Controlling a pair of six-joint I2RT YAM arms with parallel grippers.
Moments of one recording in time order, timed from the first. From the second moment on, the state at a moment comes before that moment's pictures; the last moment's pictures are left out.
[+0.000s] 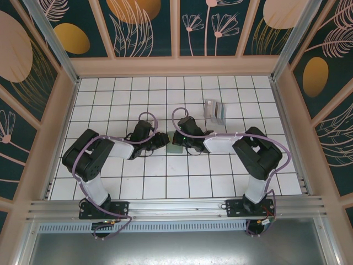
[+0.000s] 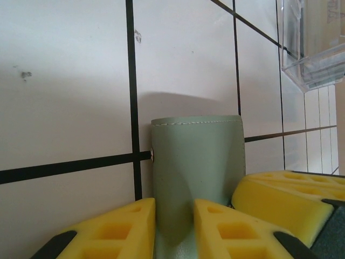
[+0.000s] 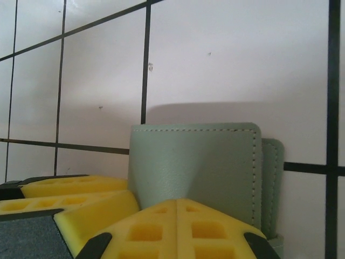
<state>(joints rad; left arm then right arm) -0.54 1.78 0.63 0.46 0.36 -0.87 0.79 1.80 0.92 0.08 -0.02 0.83</state>
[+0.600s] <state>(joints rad) -0.54 1.78 0.63 0.46 0.36 -0.87 0.79 1.80 0.93 0.05 0.00 0.77</state>
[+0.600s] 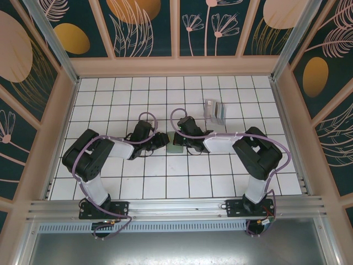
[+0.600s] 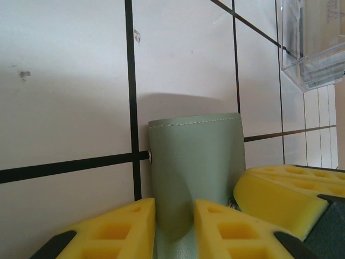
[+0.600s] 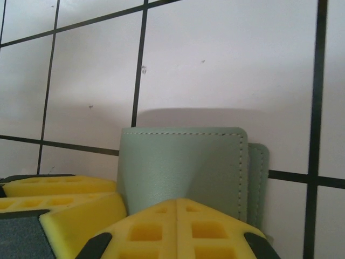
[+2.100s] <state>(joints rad) -0.54 1.78 0.62 0.48 0.36 -0.91 0.80 1.79 0.87 0.14 0.00 0.78</state>
